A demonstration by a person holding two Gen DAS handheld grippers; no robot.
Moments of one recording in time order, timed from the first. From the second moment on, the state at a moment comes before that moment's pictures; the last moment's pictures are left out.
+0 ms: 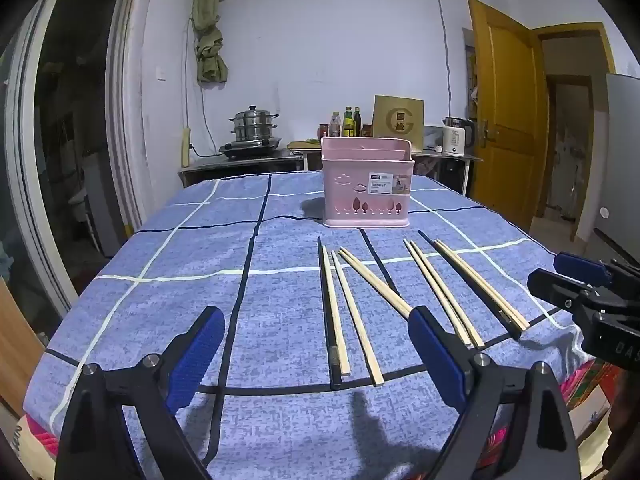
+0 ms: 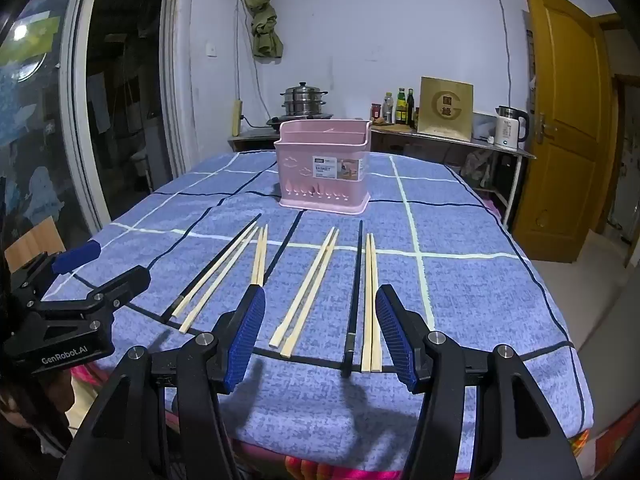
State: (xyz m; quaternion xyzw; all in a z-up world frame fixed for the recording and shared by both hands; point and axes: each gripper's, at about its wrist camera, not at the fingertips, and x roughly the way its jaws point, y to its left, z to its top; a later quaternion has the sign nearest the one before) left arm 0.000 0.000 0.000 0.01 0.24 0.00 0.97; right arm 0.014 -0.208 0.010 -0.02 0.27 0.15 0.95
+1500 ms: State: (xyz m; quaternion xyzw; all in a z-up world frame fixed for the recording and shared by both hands) left arm -0.005 -0.006 0.002 0.01 0.24 -0.01 0.97; right arm 0.012 -0.208 0.014 -0.02 0.26 0.15 0.95
